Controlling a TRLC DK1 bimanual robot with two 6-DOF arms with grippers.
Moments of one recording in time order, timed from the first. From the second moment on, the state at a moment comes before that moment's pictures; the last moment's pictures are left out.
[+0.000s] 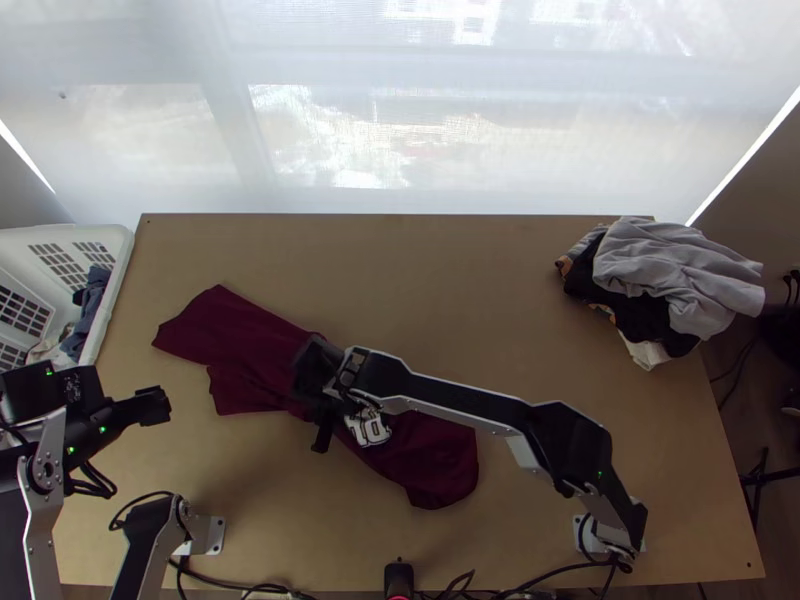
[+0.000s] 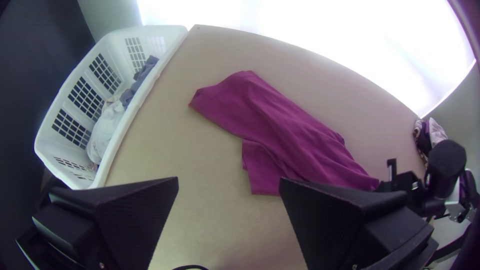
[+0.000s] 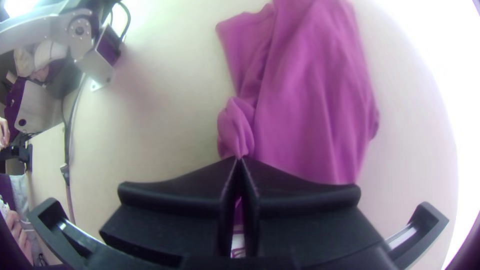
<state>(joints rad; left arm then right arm) 0.33 0.64 0.99 -1.22 0.08 0.00 1.15 2.12 1.74 -0.59 -0.17 -0.19</state>
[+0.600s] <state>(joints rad) 0.23 0.68 0.92 -1.16 0.10 -0.01 0.99 1.75 1.76 -0.78 -0.16 -0.18</state>
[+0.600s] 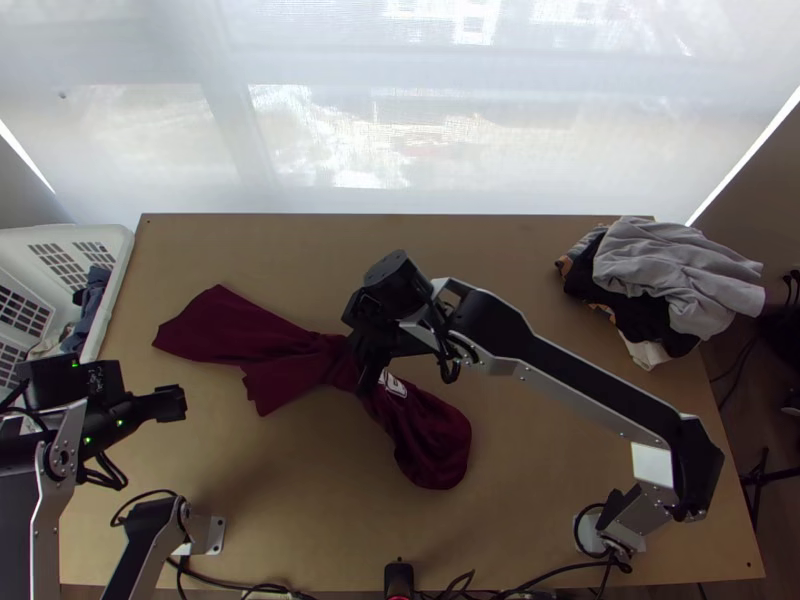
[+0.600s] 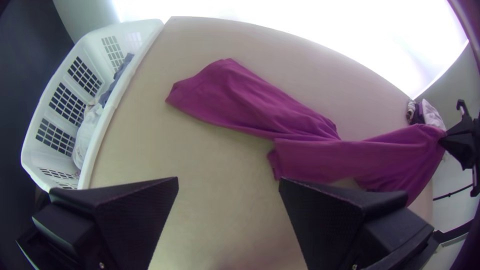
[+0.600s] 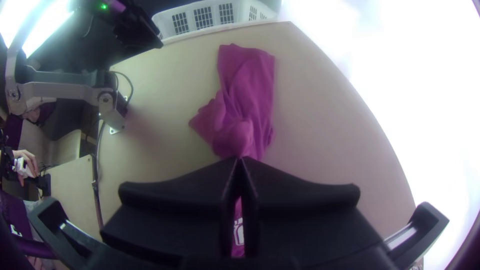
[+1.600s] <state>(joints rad) 0.03 0.91 0.86 -0.92 0.10 -0.02 0.58 1.50 2.03 -0.85 -0.13 -0.18</state>
